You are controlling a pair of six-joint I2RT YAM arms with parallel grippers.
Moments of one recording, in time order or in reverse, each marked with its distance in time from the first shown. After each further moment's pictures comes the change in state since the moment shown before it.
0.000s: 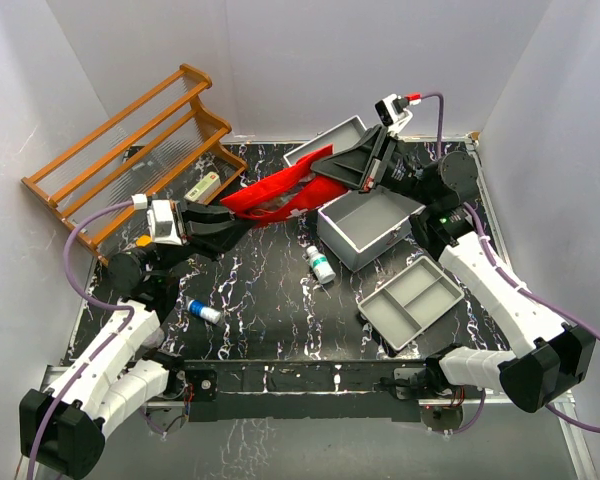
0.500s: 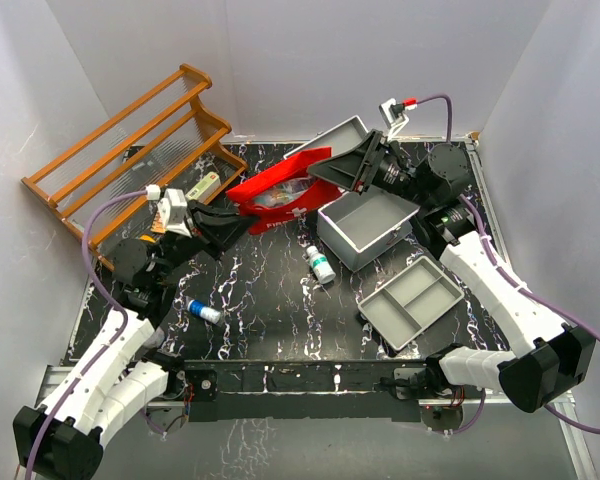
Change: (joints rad) left arm 0.000 -0.074 0.020 -0.381 -0.073 0.082; right arm -0.020 0.001 0.001 -0.215 0.058 -0.315
